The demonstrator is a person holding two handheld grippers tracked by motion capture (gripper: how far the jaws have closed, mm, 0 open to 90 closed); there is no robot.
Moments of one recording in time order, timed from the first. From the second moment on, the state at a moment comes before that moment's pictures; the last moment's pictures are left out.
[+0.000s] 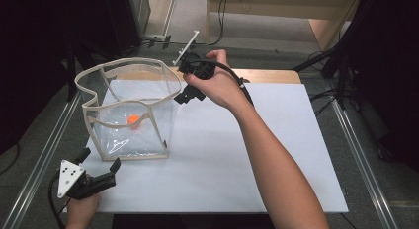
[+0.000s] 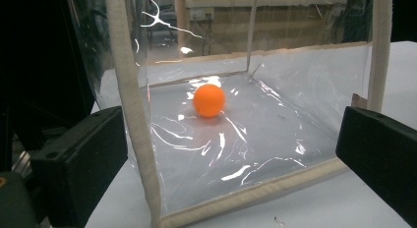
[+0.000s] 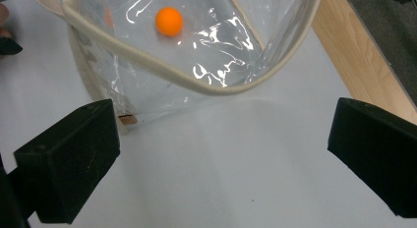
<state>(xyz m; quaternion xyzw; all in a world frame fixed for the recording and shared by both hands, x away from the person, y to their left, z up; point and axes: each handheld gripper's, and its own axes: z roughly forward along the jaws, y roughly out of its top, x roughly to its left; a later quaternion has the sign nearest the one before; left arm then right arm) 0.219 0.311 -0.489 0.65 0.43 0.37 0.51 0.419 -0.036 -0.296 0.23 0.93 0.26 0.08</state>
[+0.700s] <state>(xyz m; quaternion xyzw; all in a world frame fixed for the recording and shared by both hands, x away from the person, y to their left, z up) 0.219 0.310 -0.489 0.65 0.43 0.37 0.51 0.396 -0.066 -0.326 0.24 0.93 0.27 0.06</state>
